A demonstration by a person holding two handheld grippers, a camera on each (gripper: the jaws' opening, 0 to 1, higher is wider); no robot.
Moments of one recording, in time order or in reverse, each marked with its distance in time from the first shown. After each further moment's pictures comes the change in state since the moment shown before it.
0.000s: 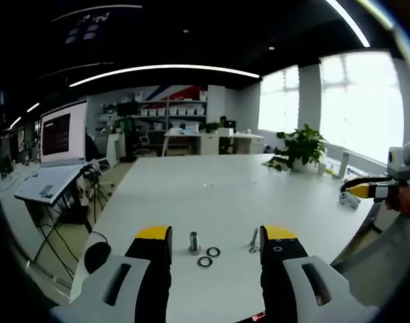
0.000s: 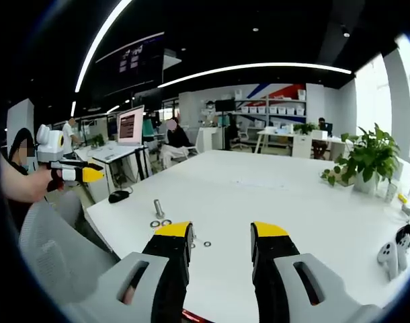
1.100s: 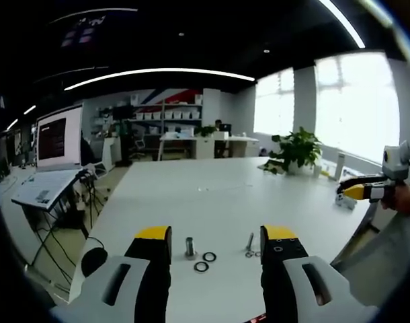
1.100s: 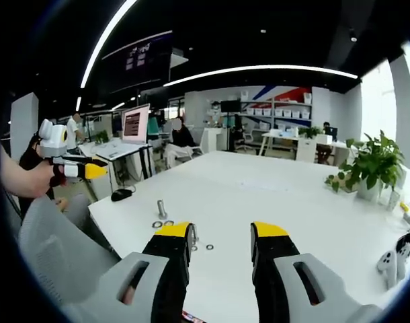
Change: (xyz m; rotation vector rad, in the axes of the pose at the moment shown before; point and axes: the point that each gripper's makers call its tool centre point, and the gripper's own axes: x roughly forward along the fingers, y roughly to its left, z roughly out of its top) left arm 0.005 -0.002 0.007 0.007 -0.026 -0.030; right arm 0.005 0.008 0.009 -0.028 -0.011 0.038
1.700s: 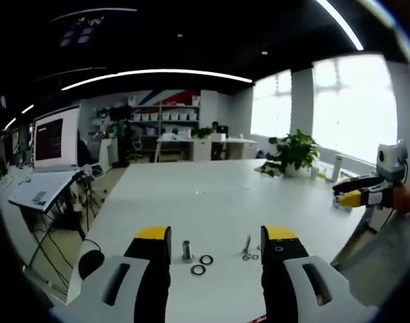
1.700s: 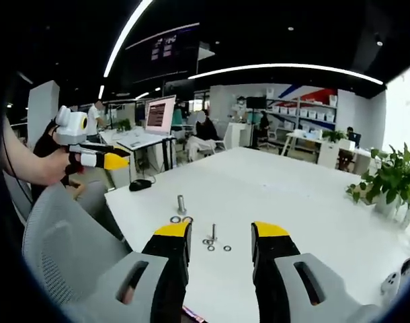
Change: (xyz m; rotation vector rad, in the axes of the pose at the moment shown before) left arm 0.002 -0.003 0.007 -0.004 -0.021 -0.019; right arm 0.016 0.028 0.005 -0.081 0.031 0.126
